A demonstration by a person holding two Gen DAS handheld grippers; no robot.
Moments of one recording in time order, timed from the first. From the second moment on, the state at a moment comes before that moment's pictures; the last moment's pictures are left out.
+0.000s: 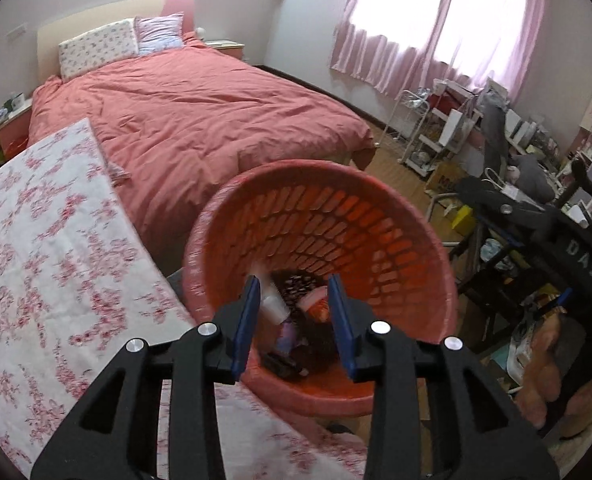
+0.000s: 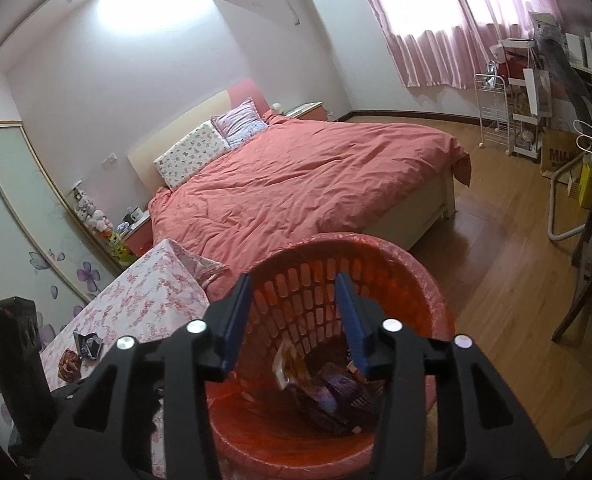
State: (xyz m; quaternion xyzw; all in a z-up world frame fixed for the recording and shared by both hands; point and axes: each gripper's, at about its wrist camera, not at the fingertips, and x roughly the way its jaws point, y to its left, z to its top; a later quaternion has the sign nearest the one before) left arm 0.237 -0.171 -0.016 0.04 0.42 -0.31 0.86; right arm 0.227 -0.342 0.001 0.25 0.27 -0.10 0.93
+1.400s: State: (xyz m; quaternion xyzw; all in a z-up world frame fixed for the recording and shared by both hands) left arm 0.333 0.149 -0.048 -0.05 0.44 0.09 0.89; right arm 0.286 -0.182 0.005 0.13 0.33 -0.01 0.94
